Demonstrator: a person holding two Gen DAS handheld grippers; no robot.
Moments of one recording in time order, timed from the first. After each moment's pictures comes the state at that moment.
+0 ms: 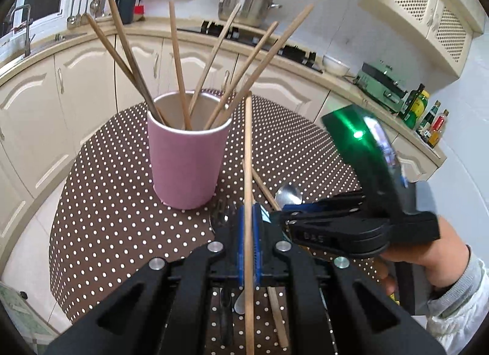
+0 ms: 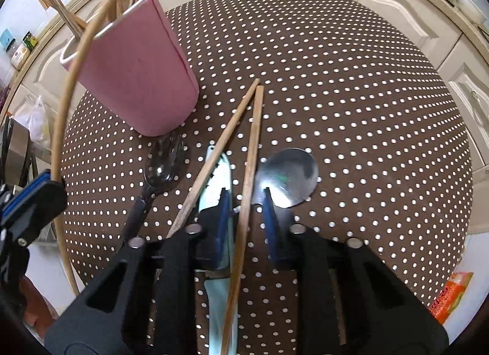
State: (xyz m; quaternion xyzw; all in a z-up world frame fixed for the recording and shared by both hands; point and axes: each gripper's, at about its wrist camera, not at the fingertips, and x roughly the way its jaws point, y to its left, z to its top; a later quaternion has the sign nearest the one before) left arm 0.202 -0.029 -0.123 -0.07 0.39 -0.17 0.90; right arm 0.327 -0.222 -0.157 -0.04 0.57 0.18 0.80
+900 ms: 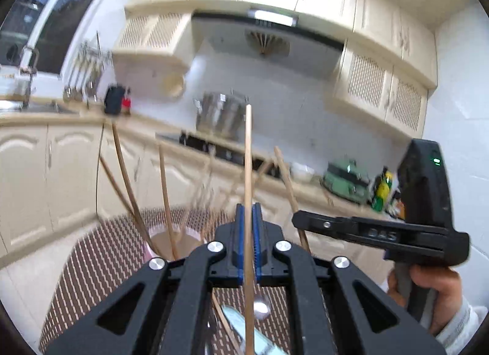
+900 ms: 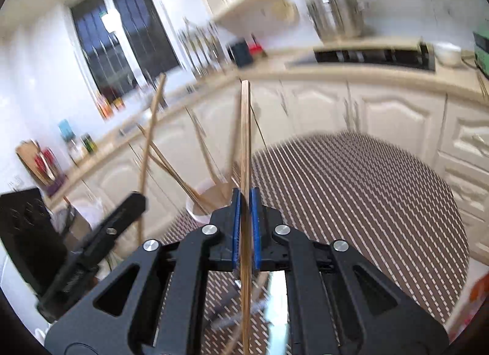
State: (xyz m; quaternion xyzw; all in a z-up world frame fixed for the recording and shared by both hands) left arm 0.180 -0.020 -0.054 -0.13 0.11 -0.20 0.97; right arm 0.255 -0.294 -0.009 0.13 0.25 0.26 0.92
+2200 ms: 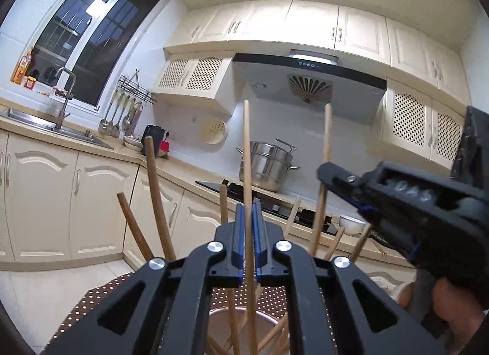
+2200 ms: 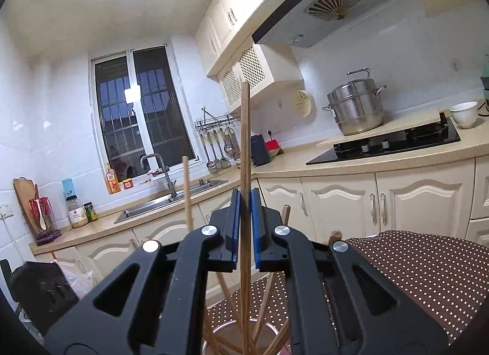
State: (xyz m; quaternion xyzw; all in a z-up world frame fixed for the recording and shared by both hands) left arm 0.267 0.002 -0.086 -0.15 0.01 -0.09 0.98; right arm 0.323 -0.212 -0.008 0.16 0.05 0.24 0.96
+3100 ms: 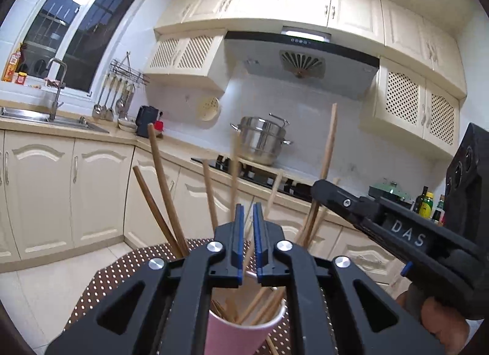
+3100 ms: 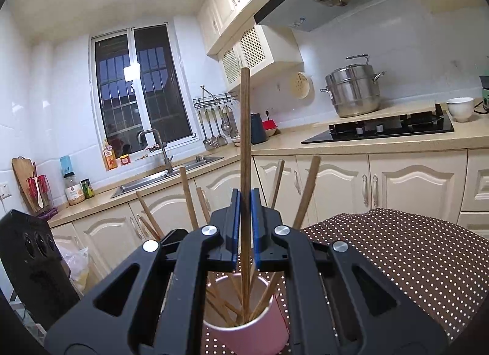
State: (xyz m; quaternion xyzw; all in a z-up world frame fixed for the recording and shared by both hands) left arm 0.251 0.008 -0.095 -0.14 0.07 -0.12 0.98; right arm 0.300 -0.216 -0.032 0.13 0.09 0.24 0.96
